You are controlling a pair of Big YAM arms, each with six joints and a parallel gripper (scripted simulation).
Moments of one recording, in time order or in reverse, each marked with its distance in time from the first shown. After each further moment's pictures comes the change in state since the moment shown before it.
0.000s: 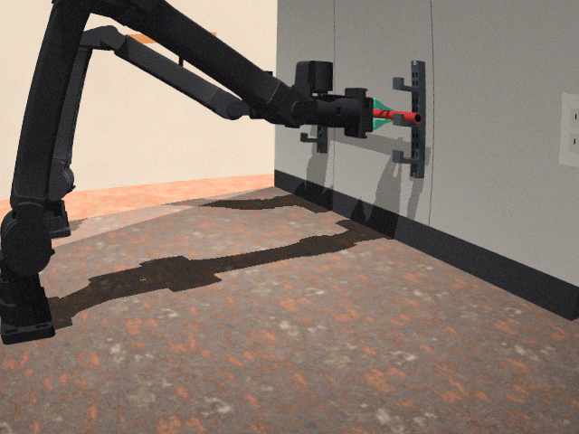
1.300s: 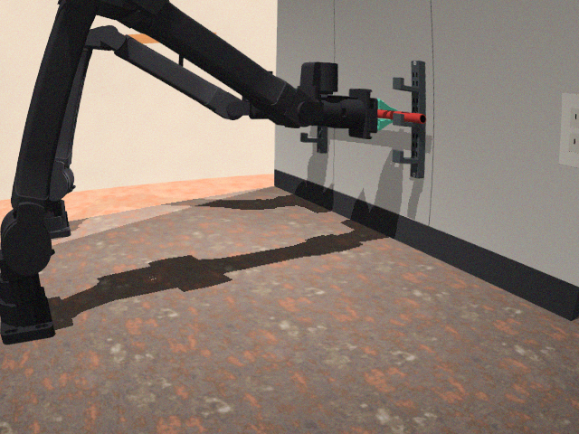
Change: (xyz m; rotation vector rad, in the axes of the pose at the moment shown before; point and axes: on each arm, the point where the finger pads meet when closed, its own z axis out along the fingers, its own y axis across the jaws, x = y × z) left arm 0.002 0.000 0.000 0.000 0.009 0.000; right arm -0.002 0.000 0.012 0.007 -0.010 0.002
